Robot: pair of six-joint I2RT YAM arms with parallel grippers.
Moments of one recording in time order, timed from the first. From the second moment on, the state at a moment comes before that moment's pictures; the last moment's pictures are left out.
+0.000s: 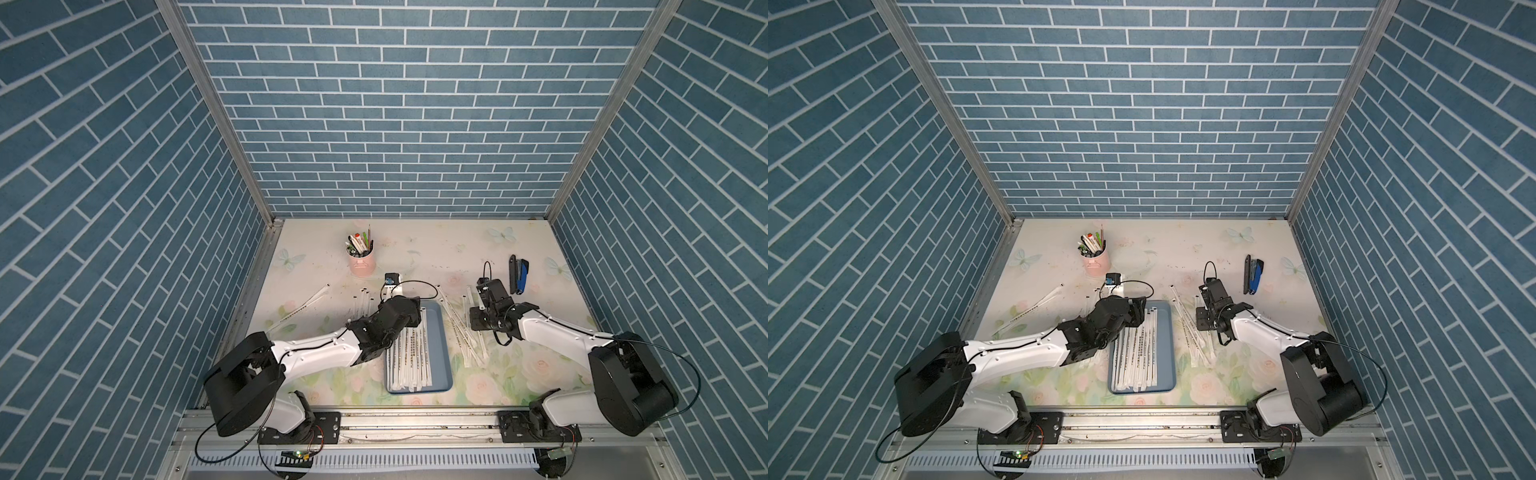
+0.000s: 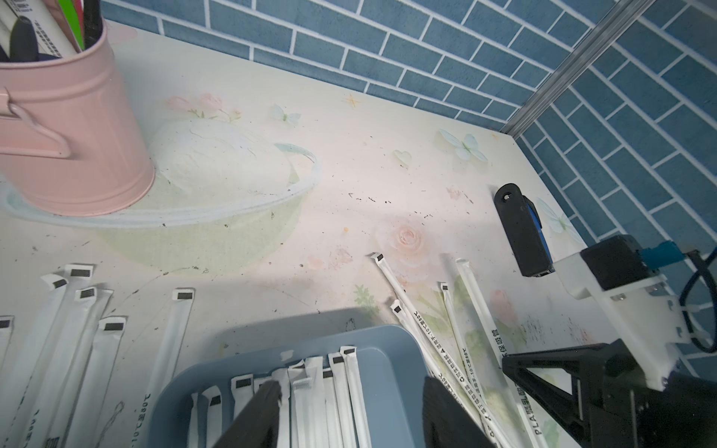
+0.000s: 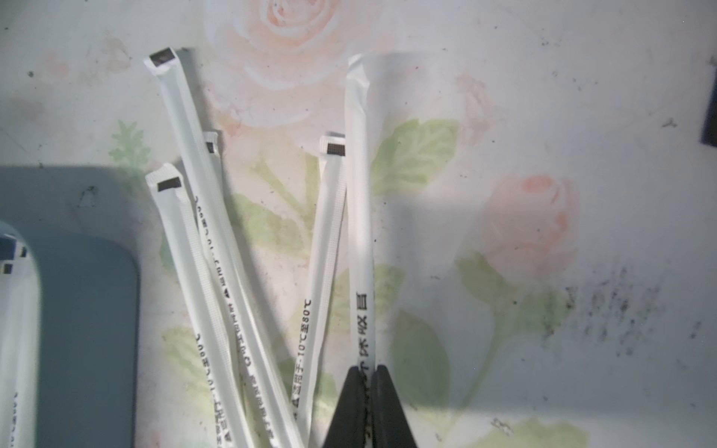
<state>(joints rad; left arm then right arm) -0.96 1.43 0.72 0.17 -0.44 -0.70 0.50 1.39 0.66 -0.33 0.09 0.34</state>
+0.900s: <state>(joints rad) -0.82 1.13 0.58 -0.06 -0.49 -0.77 1.06 1.31 0.63 -0.17 0.17 0.94</state>
